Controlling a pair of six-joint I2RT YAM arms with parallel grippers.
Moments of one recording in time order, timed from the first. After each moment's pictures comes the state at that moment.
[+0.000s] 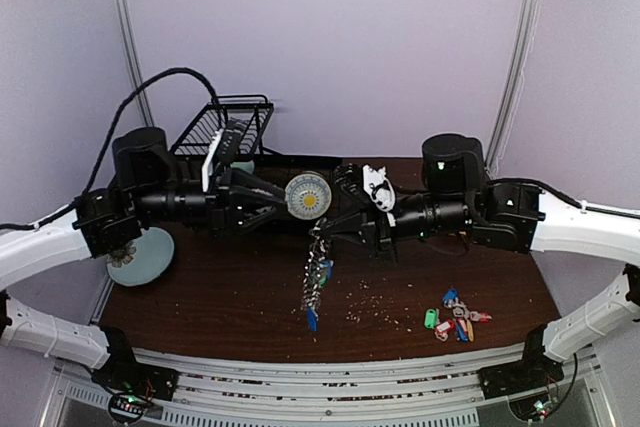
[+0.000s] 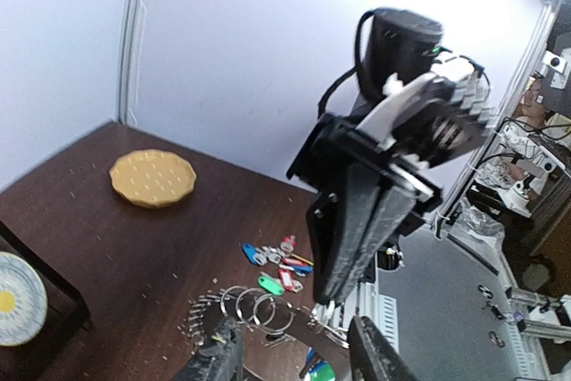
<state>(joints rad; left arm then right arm) -0.87 1.11 0.97 0.00 0.58 -0.23 1.05 1.29 1.12 -0.12 -0.39 -0.31</state>
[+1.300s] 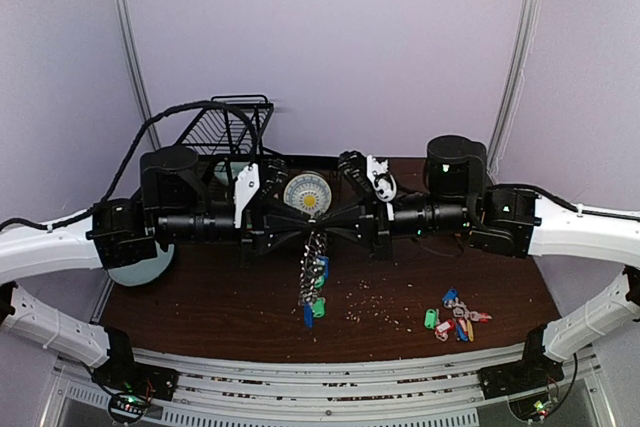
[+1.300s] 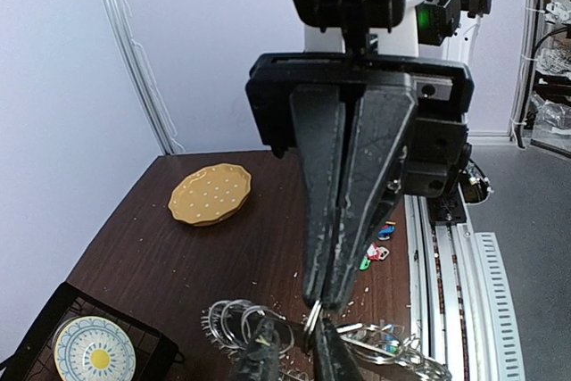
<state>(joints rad) -1.06 1.14 0.97 -0.03 0.28 0.23 1.06 1.29 1.09 0.02 -0.40 -0.15</state>
